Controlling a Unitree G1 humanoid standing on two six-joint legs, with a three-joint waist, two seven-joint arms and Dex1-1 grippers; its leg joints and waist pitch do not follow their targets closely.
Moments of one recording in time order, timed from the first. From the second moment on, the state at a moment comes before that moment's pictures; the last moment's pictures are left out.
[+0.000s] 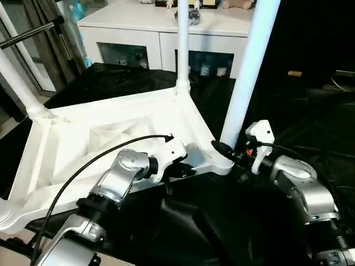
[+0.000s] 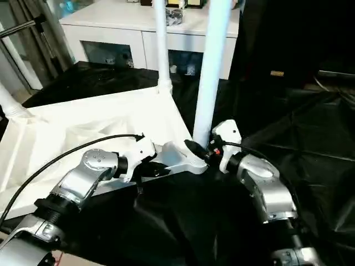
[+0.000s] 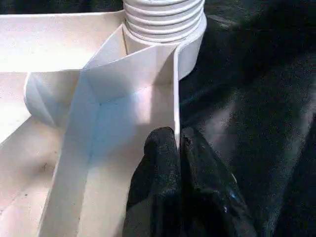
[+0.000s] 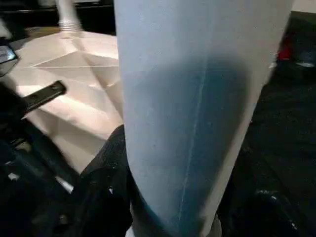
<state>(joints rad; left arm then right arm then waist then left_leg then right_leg) -0.53 0.25 -0.32 0.49 0.06 0.19 -1.04 -0.33 -0.36 0.08 0.27 0.27 0.18 0.80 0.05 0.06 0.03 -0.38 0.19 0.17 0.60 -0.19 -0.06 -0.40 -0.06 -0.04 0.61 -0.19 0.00</state>
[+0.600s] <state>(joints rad) -0.49 0.34 -0.35 0.44 0.02 0.15 -1.18 -0.27 -0.40 0.11 0.24 0.31 0.12 1.01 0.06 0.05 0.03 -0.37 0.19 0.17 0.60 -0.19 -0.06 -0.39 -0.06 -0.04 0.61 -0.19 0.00</state>
